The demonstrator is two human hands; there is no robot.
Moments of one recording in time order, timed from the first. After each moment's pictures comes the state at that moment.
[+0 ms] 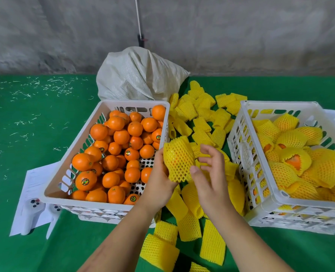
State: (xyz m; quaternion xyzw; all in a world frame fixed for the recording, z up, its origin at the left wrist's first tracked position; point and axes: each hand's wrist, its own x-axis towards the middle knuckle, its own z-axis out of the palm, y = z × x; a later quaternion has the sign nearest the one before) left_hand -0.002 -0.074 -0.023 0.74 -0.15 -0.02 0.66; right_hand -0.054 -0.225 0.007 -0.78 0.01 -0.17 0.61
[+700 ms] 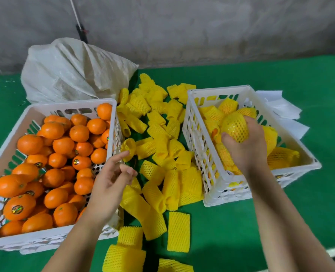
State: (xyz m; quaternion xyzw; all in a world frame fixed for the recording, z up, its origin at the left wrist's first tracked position) left_hand 0.000 -0.068 -0.030 0.72 -0.14 -0.08 0.67; right_hand -0.057 -0.419 0.033 -0.84 0.30 -0.25 0.38
